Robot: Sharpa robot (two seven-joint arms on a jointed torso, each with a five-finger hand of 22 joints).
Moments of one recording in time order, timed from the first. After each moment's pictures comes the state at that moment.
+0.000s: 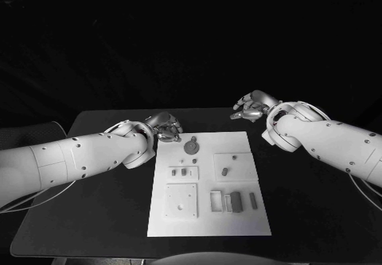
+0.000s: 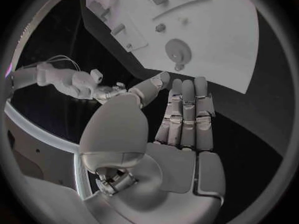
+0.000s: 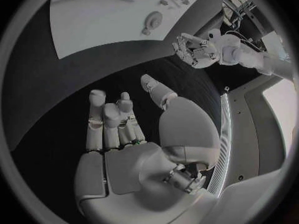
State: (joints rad) left arm 1.29 -0.67 -0.24 1.31 -1.04 -0.42 -0.08; left_hand 1.19 -0.15 0.61 -0.29 0.09 0.87 0.14 0.37 0.44 1.13 0.04 0.27 0.23 0.95 0.02 1.05 0.41 0.07 1.04 -0.08 0.43 1.15; right arm 1.20 -0.66 0.07 1.25 -1.22 -0.32 -0.23; right_hand 1.06 -0.17 0.54 -0.22 0.15 0.81 0.18 0.27 0.40 0.93 0.07 1.26 0.98 1.07 -0.03 1.56 0.82 0.25 1.01 0.03 0.98 1.31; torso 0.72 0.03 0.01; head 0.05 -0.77
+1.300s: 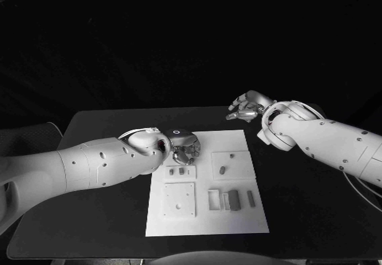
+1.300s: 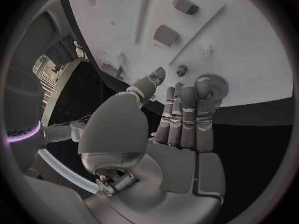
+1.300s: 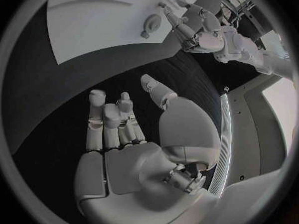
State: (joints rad) left arm 1.24 -0.54 -0.24 1.23 -1.53 -0.21 0.09; left_hand 1.20 -0.19 0.51 -0.29 0.05 0.90 0.13 0.34 0.41 1.15 0.10 0.12 0.17 1.03 -0.01 1.23 0.53 0.06 1.16 -0.11 0.58 1.30; right arm 1.20 -0.65 0.07 1.25 -1.21 -0.31 -0.23; right_hand 1.06 -0.17 0.54 -0.22 0.15 0.81 0.18 0.27 0.40 0.93 0.07 1.26 0.98 1.07 -0.03 1.56 0.82 0.25 1.02 0.03 0.98 1.31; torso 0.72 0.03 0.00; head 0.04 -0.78
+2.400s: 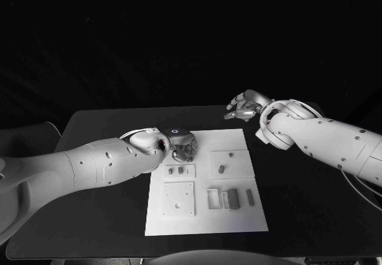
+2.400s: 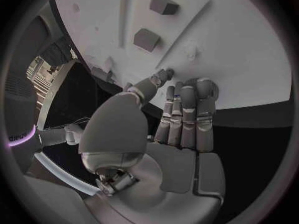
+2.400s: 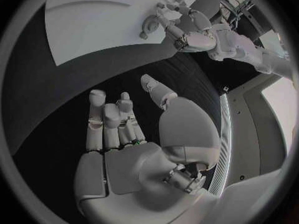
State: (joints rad) left arm 1.21 -0.50 -0.24 1.13 -1.54 -0.23 0.09; left_hand 1.20 -0.15 0.57 -0.27 0.05 0.94 0.14 0.34 0.41 1.18 0.10 0.10 0.17 1.03 -0.01 1.25 0.53 0.06 1.16 -0.11 0.58 1.31; right arm 1.20 -0.65 0.07 1.26 -1.21 -0.31 -0.23; right_hand 1.06 -0.17 0.54 -0.22 0.15 0.81 0.18 0.27 0.40 0.93 0.07 1.26 0.98 1.07 -0.03 1.56 0.82 0.25 1.02 0.03 0.98 1.31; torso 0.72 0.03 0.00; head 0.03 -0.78
